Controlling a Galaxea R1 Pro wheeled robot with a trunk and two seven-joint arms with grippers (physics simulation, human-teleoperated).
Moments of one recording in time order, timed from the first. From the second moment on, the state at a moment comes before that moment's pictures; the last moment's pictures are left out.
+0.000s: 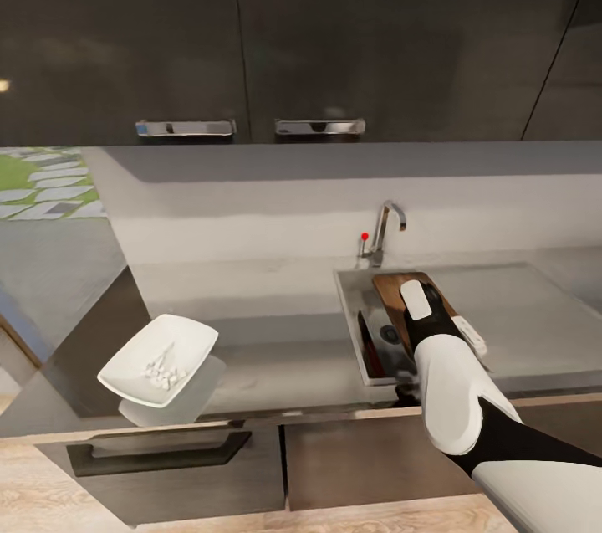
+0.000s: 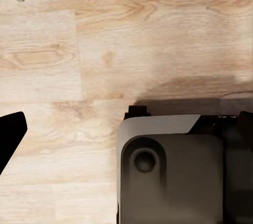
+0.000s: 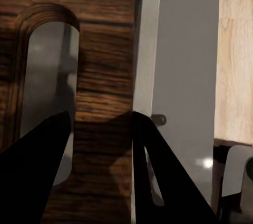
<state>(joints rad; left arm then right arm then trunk) -0.35 0.01 -0.08 0.08 0.06 -0.20 0.05 -1.08 0.17 -0.62 -0.59 -0.38 0.19 -1.25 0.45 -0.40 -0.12</state>
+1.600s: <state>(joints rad) -0.35 0.01 -0.08 0.08 0.06 -0.20 0.05 -1.08 0.17 -0.61 -0.59 -0.38 0.19 -1.25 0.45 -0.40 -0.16</state>
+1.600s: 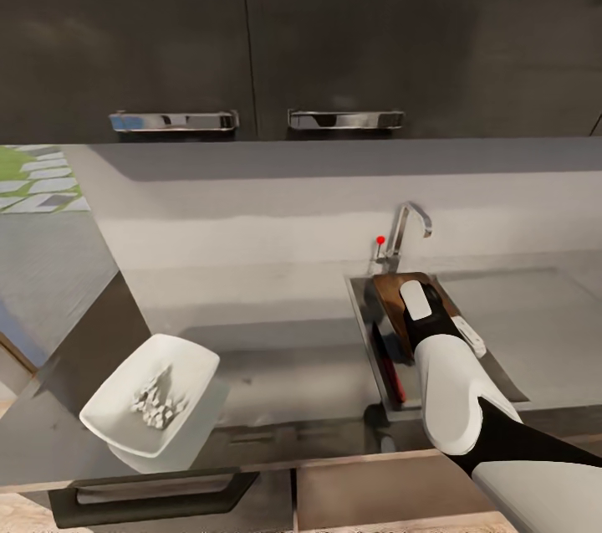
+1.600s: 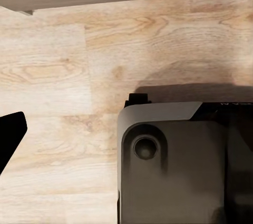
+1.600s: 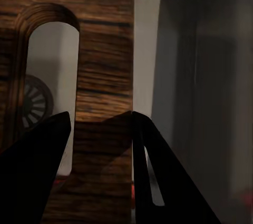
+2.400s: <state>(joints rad) -0.35 0.01 -0.08 0.08 0.06 -0.20 0.05 -1.08 0.17 -0.61 -0.56 -0.38 0.15 -1.25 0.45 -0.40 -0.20</state>
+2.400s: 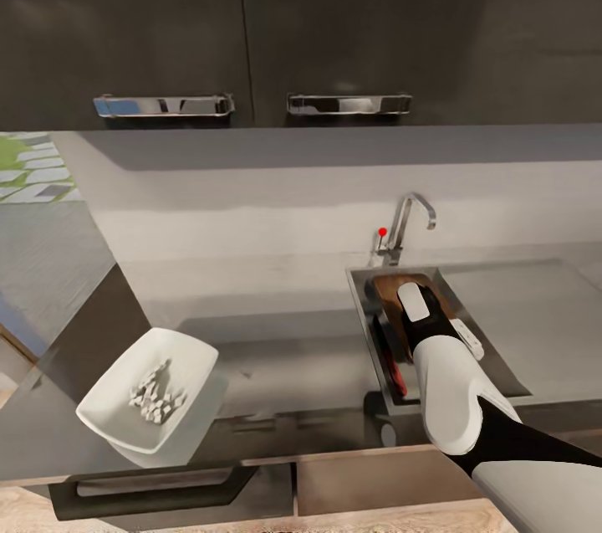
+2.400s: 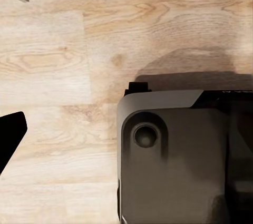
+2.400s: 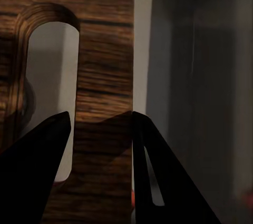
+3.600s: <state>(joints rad) -0.35 0.01 -0.08 0.08 0.06 -0.20 0.05 -1.08 0.17 -0.61 -0.56 -0.38 0.15 -1.25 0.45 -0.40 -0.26</state>
